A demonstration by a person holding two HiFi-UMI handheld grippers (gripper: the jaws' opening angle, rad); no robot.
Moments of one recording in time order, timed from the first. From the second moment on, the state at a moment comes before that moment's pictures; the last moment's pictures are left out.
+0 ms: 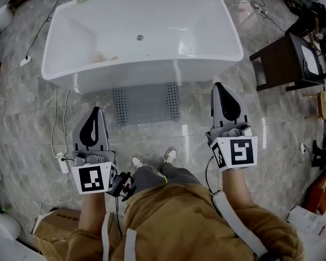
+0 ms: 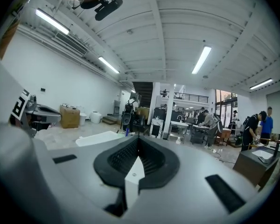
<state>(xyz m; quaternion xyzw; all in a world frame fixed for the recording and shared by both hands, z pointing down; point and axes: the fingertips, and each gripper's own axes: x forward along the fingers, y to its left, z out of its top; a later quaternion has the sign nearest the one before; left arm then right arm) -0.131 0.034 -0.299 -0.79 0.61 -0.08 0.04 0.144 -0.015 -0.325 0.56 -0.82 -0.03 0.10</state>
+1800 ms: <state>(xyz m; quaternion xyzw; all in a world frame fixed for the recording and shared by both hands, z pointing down) -0.194 0.118 -0.380 -0.75 0.65 -0.05 0.08 0.154 0.065 -0.384 0.57 -0.82 -0.05 0.08</state>
